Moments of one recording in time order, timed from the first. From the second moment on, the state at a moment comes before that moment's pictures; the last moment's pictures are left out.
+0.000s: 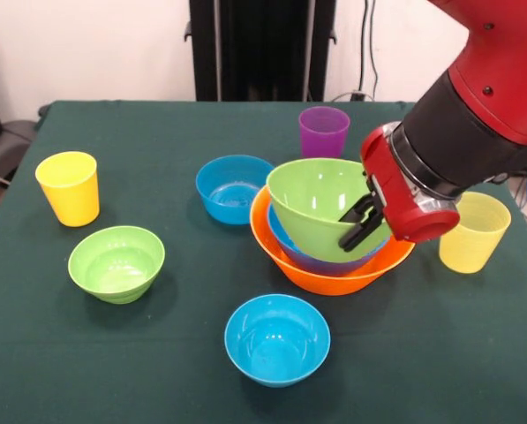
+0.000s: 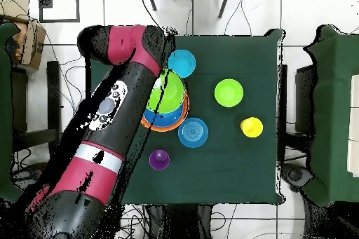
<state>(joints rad) 0.23 0.06 -0.94 0.71 0.53 1.12 2.91</state>
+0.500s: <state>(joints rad) 0.24 0.07 -0.94 0.72 0.54 1.10 2.93</state>
